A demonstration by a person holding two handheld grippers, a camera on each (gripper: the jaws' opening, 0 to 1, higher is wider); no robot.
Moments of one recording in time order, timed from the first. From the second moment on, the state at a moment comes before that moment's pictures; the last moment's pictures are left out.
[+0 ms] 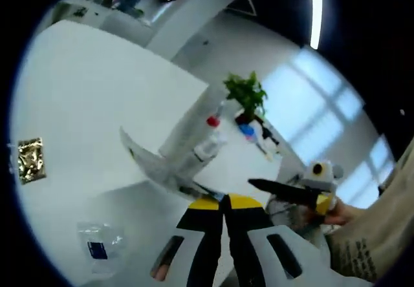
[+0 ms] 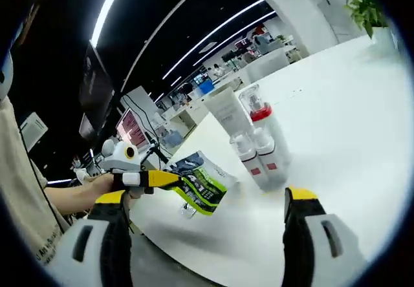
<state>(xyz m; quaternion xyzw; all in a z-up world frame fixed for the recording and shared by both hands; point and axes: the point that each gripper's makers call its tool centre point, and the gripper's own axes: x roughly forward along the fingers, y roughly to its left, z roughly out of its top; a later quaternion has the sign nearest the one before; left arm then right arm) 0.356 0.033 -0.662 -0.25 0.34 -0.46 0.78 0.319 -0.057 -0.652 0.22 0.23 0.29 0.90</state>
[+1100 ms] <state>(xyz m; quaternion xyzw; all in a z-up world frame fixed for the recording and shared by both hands) 0.359 0.068 -0.773 -0.05 0.45 -0.35 0.82 0.319 -0.078 -0.655 0.21 0.23 0.26 0.91</state>
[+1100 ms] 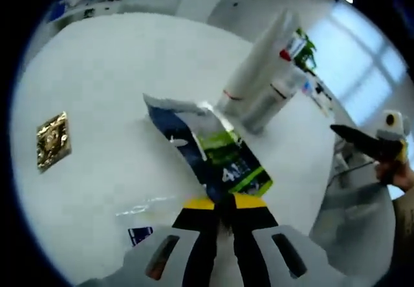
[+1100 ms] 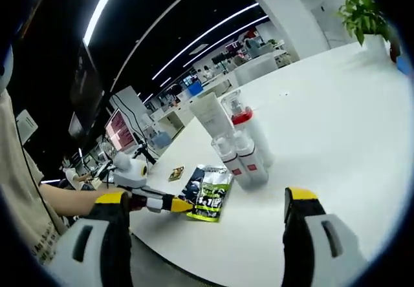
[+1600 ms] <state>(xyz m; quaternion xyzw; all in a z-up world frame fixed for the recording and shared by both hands) 0.370 0.083 -0.758 0.11 0.41 -0.35 0.83 0.319 -0.078 -0.654 0.22 0.23 0.26 0.91</state>
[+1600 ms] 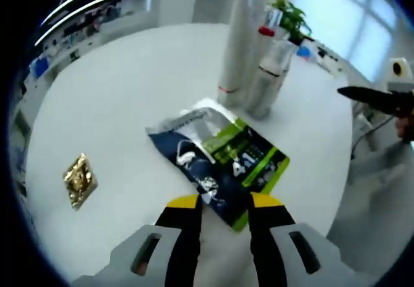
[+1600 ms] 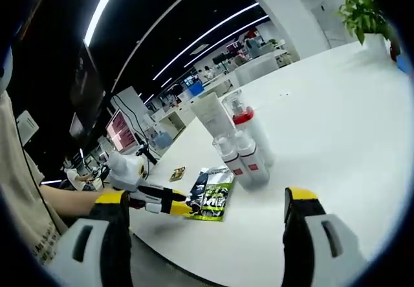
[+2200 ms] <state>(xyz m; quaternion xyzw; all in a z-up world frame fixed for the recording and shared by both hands) 0.403 0.041 -0.769 0.20 0.36 -0.41 0.81 0.318 -0.077 -0.656 0.21 0.23 0.26 0.91</state>
